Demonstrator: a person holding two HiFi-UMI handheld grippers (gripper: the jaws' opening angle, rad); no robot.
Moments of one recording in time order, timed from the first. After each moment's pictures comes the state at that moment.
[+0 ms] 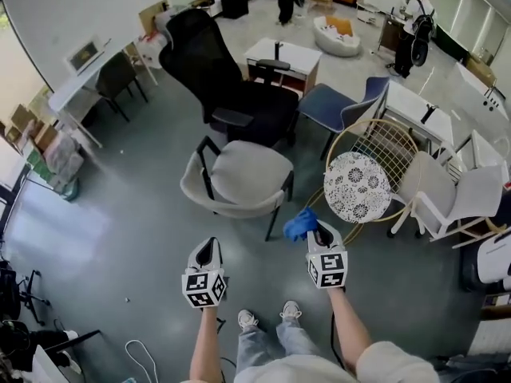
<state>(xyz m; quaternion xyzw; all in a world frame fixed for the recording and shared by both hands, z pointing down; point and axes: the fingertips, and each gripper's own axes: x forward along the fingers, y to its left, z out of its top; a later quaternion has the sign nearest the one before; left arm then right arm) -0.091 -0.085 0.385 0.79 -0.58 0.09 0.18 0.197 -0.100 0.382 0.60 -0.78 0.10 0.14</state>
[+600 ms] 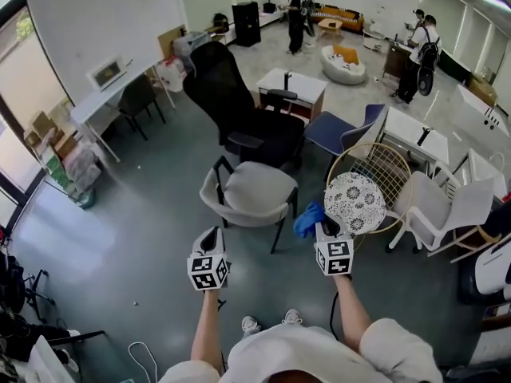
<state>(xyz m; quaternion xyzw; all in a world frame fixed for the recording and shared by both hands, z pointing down) -0.108 -0.069 0.279 0.79 -0.59 0.07 0.13 0.208 -0.080 0.267 0.60 -0.79 0.06 0.13</state>
